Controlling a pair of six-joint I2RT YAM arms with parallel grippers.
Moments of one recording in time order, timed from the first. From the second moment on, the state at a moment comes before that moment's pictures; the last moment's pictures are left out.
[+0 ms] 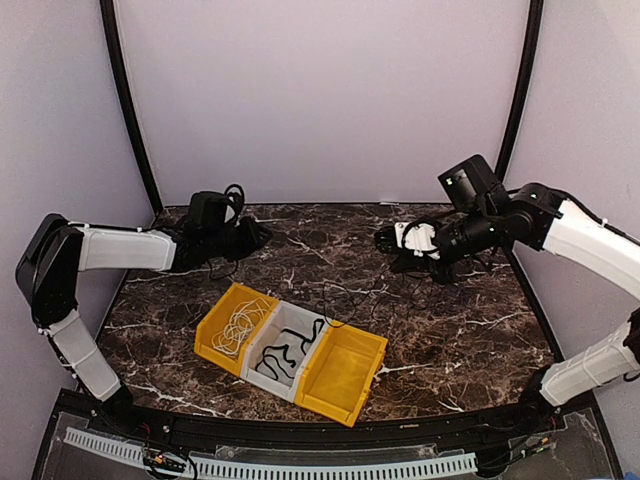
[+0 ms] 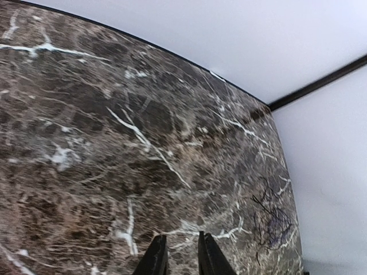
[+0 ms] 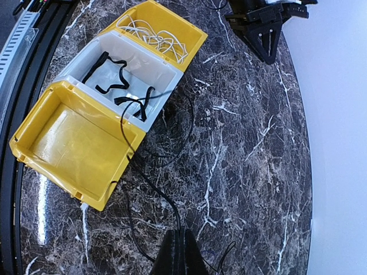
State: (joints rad) left arm -0.54 1.69 1.03 0.18 0.13 -0.77; right arm 0.77 1.28 1.27 -0.82 -0.31 -0.89
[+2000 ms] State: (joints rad) left arm -0.58 0.67 0.64 -0.16 -0.36 -0.62; right arm 1.00 1.95 1.71 -0.81 -0.37 -0.75
